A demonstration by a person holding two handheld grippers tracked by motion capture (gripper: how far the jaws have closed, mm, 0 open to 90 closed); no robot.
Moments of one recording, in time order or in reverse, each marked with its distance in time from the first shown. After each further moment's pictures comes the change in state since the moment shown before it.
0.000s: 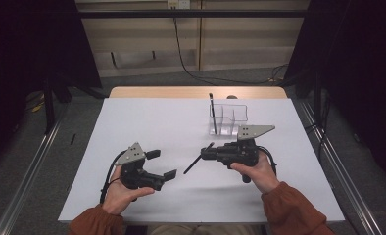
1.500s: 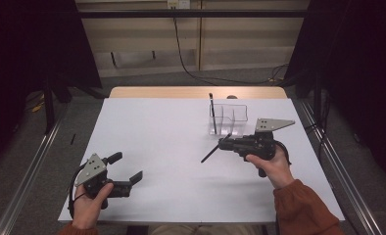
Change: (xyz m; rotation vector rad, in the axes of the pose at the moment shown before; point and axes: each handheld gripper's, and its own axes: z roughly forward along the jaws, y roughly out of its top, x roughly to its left) left arm 0.016 -0.032 -0.080 -0.107 0.243 0.065; right arm -0.013 0.008 -0.041 0.004 -0.163 0.013
